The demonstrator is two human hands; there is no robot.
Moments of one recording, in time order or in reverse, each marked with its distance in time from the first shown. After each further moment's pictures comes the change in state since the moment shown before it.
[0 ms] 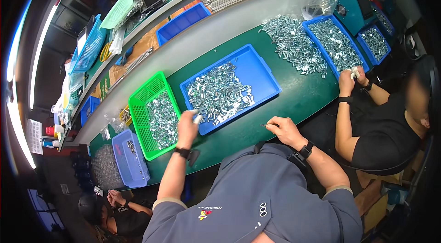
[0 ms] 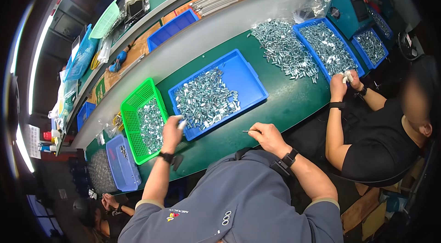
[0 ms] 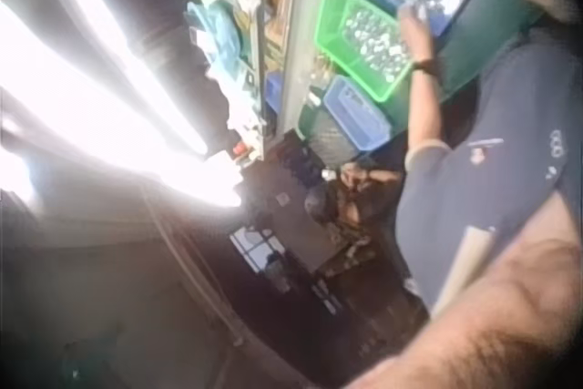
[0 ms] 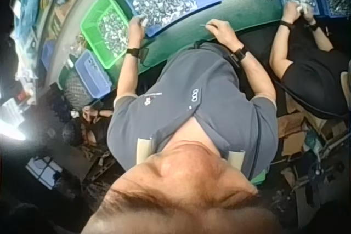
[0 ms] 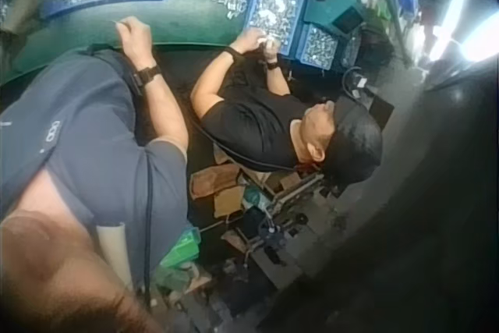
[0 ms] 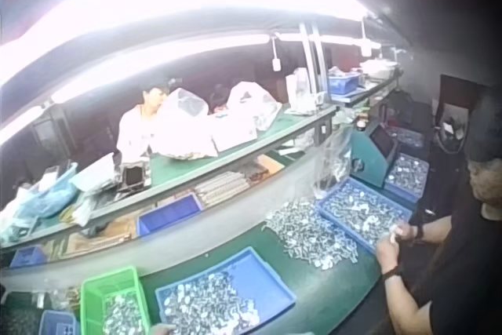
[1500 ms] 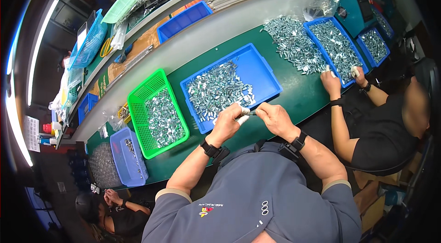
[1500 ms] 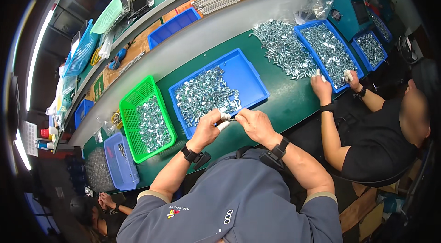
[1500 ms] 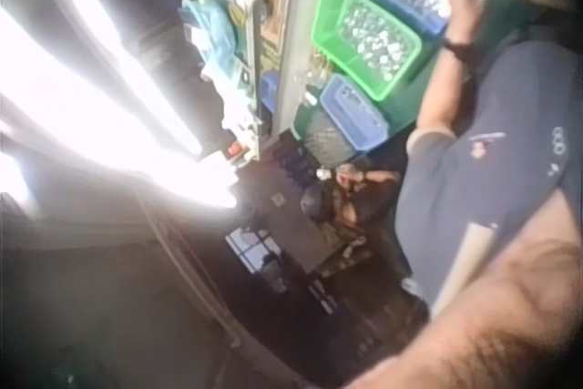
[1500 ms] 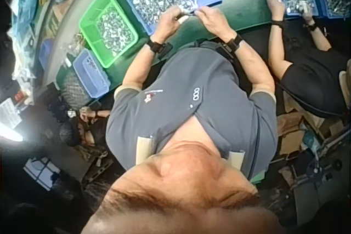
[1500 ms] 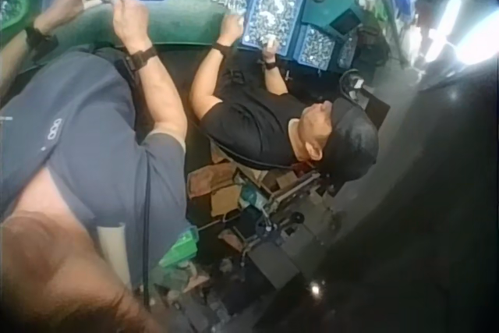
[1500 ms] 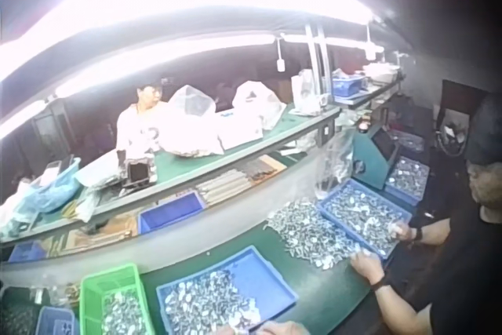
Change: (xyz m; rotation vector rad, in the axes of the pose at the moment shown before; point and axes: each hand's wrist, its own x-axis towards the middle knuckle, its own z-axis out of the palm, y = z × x) left_hand 0.024 0.153 0.014 -0.525 -0.328 0.217; right_hand 0.042 -0.055 0.016 -0.331 0.052 -0.137
